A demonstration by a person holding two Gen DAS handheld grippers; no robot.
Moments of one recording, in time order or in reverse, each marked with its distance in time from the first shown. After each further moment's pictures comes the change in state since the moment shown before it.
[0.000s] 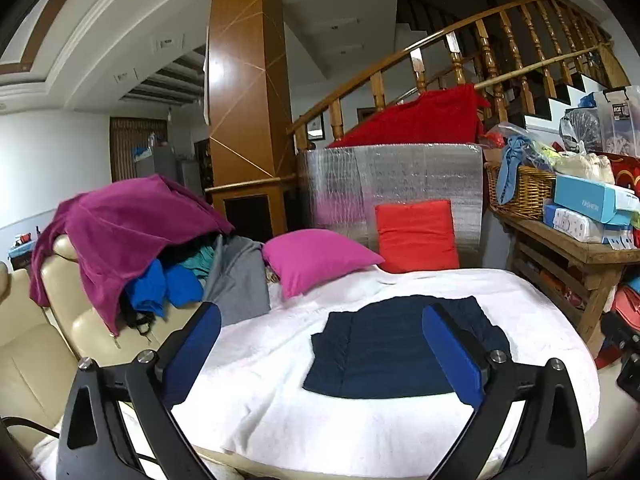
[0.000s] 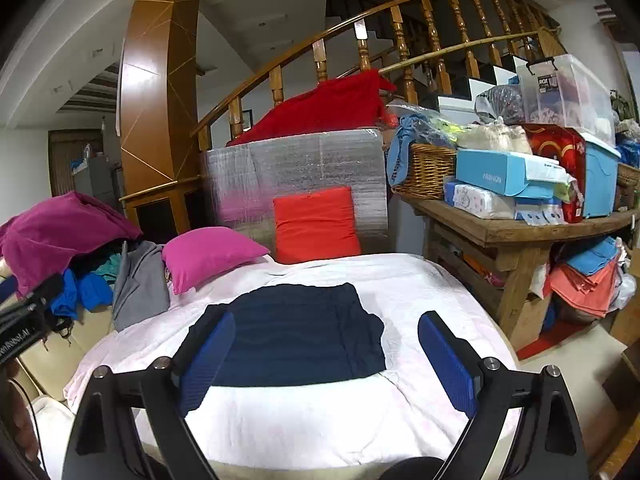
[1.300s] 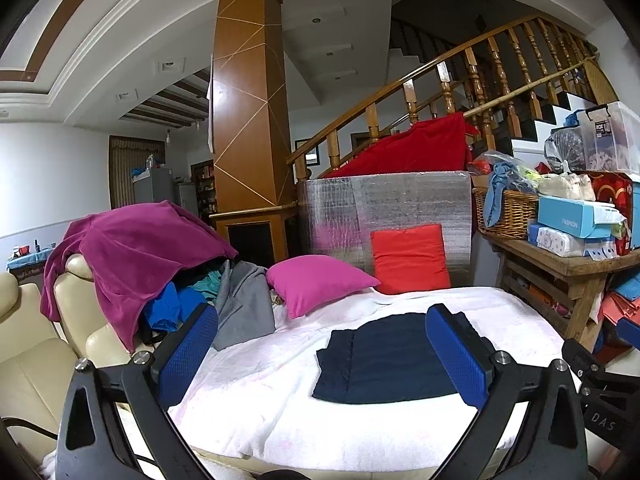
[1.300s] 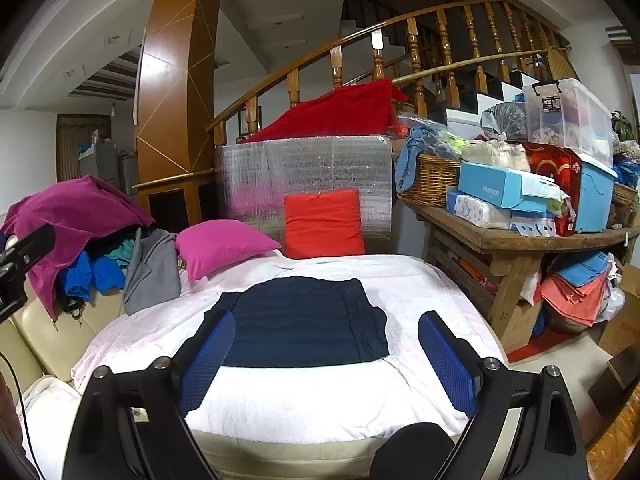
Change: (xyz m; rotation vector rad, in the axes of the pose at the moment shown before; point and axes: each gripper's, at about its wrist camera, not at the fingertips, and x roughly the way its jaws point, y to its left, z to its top) left arm -0.073 0.023 0.006 0.005 -0.092 -0.020; right arm -0.062 0.033 -0.008 -0.054 -0.007 0.009
